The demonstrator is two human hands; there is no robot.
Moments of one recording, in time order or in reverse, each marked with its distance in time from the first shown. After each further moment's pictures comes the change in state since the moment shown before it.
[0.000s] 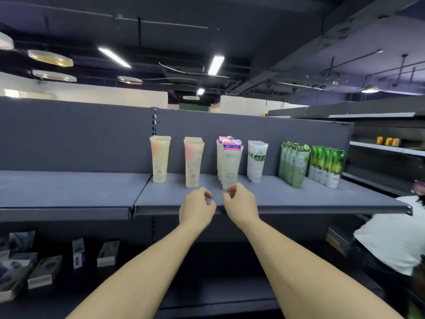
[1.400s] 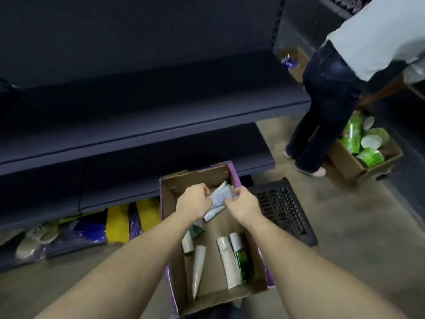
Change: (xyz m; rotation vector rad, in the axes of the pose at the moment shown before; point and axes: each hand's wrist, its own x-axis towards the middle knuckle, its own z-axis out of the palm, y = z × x) left_hand -0.302 0.004 0.434 0.286 -0.879 -0.294; right_hand -0.217 0.523 -0.070 -0.051 -0.546 0.829
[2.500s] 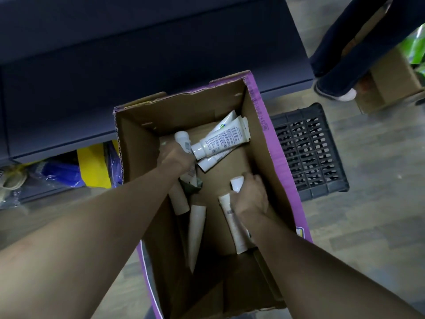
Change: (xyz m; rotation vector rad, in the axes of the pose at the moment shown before) left_hand 0.138 -0.123 0.140 -0.079 -0.092 -0.490; right_hand 0.087 0.146 0.152 -0.363 0.073 0.211
